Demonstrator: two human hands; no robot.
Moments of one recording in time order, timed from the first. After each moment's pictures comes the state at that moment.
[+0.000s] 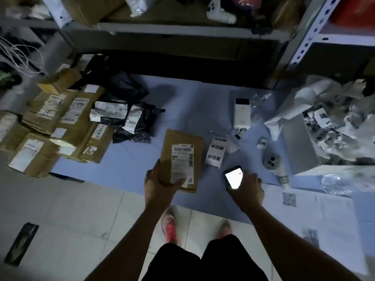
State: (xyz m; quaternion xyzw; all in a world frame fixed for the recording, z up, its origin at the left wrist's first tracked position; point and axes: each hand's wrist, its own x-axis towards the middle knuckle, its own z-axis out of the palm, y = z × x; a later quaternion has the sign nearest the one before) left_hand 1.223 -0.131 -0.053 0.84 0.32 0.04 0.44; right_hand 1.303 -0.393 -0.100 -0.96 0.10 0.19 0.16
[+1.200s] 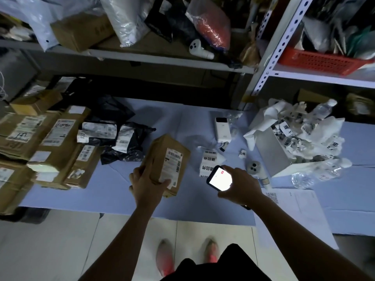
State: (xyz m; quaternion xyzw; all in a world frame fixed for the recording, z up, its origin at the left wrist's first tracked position) left_hand 1.249 -0.071 -0.041 0.91 0.26 0.05 0.34; right_hand 1.293 -0.356 0.015 -0.98 -0.06 0.17 0.11
